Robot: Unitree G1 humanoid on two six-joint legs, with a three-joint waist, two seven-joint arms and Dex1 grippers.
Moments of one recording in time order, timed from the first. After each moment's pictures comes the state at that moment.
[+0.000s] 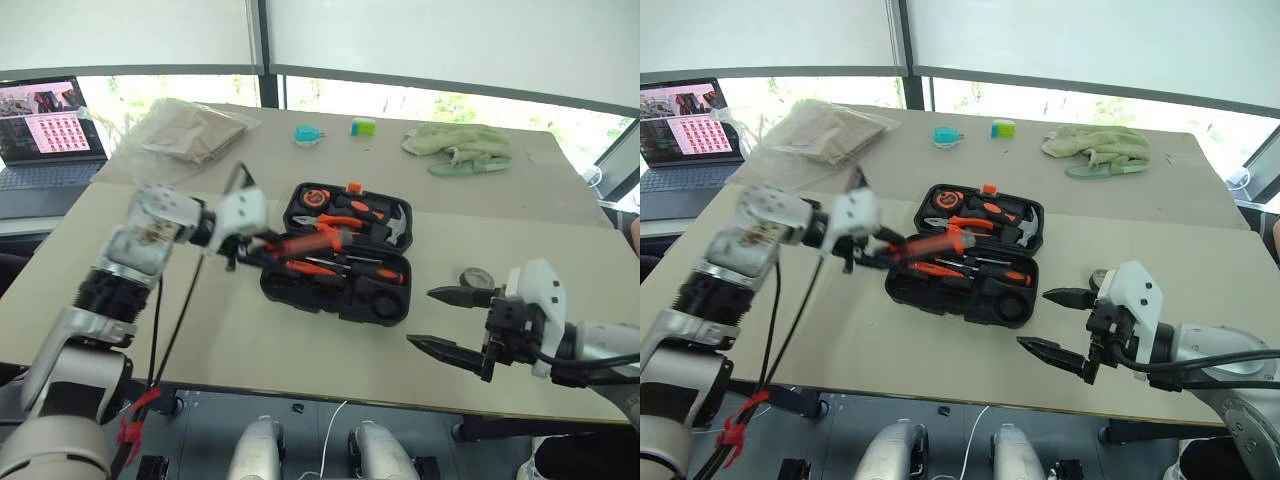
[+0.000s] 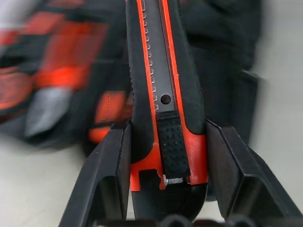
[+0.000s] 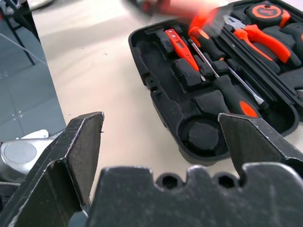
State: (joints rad) left arm -0.90 0.68 -0.44 0.38 -0.04 0.08 -1.45; right arm 0.12 -0.91 -0.35 -0.75 0.85 0.73 0.76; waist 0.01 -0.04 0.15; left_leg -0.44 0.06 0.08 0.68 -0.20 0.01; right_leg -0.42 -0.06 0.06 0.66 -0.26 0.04
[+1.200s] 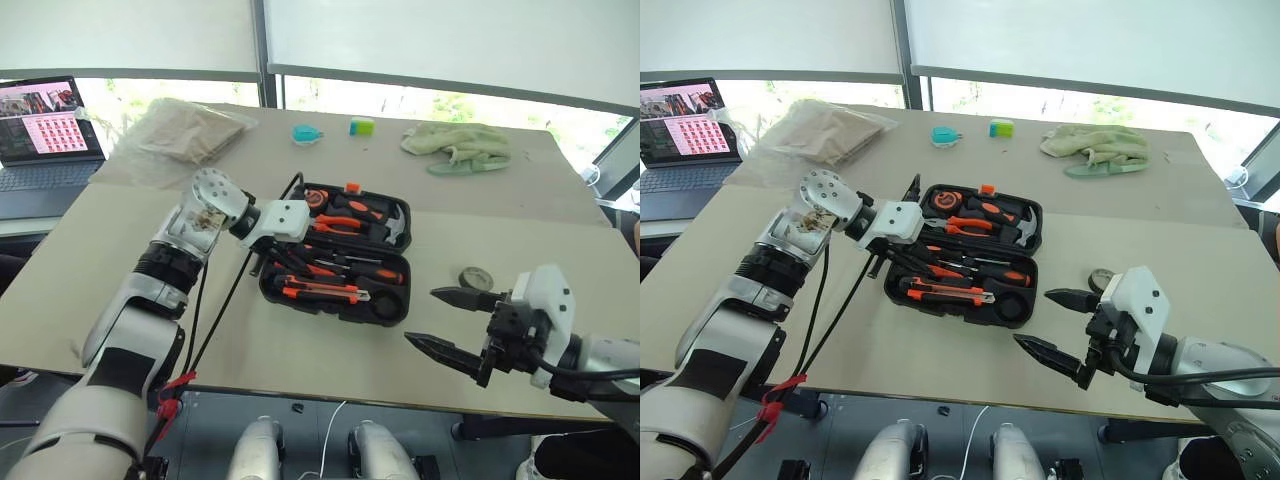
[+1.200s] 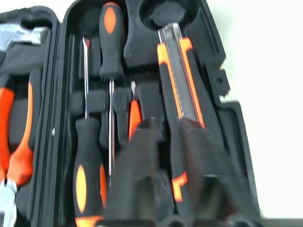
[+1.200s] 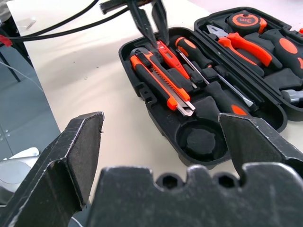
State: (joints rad) left arm -1.07 0.50 -0.39 0.63 0.01 -0.06 -1.58; right arm 0.18 -0.89 -0.40 -0.83 0.93 0.75 0.63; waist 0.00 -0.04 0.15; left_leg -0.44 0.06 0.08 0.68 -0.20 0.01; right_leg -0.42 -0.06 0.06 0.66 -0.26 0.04
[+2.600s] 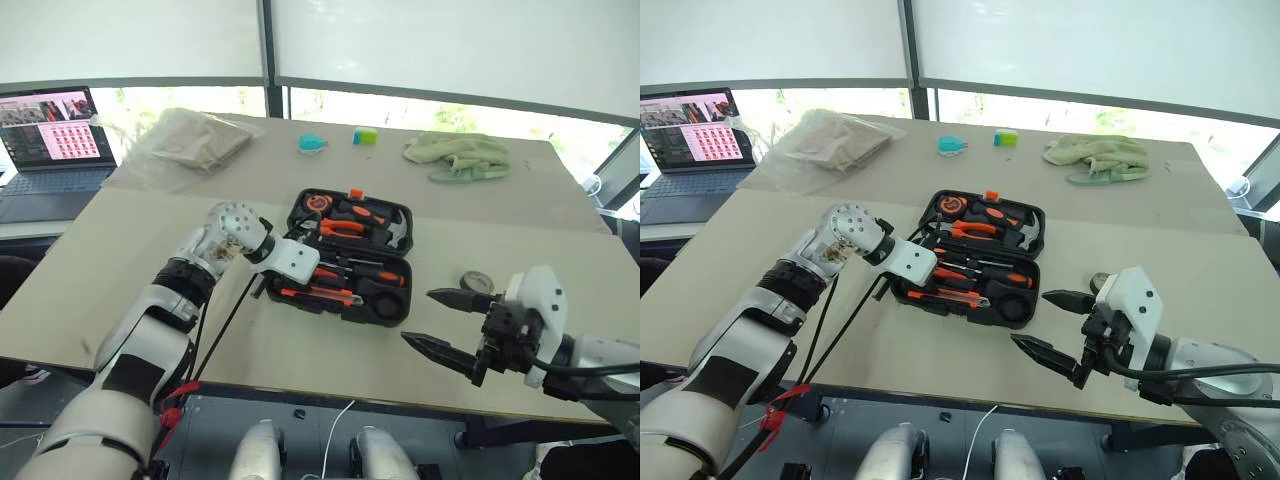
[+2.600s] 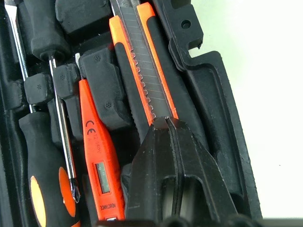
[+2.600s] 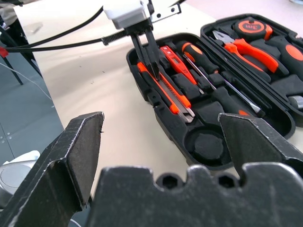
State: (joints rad) left arm -1.02 0.46 -0.51 0.78 0.23 -0.38 -1.44; right arm 0.18 -0.88 -0.37 -0.82 0.92 0.75 0.61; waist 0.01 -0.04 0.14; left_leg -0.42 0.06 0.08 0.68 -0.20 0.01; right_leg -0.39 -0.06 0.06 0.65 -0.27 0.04
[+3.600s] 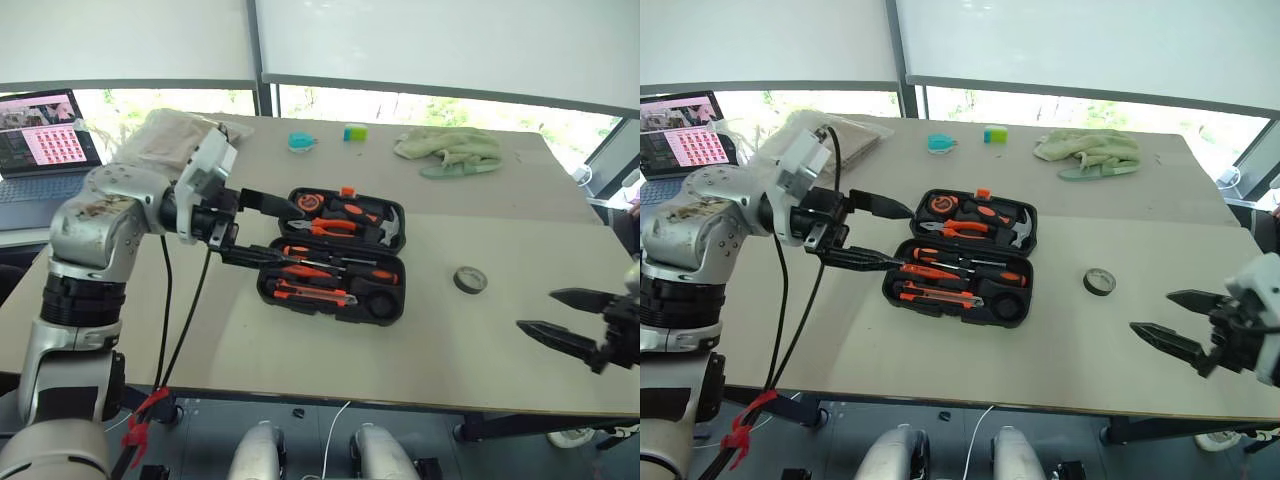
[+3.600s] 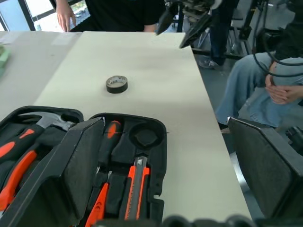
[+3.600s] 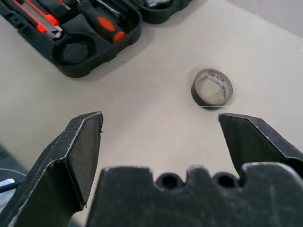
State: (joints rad) left arm -0.83 0.73 -0.07 0.00 -0.50 0.61 -1.51; right arm 0.11 -1.11 -0.48 -0.29 0.65 0.72 0.90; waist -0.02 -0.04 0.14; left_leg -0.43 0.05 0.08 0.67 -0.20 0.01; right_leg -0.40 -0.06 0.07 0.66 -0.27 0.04
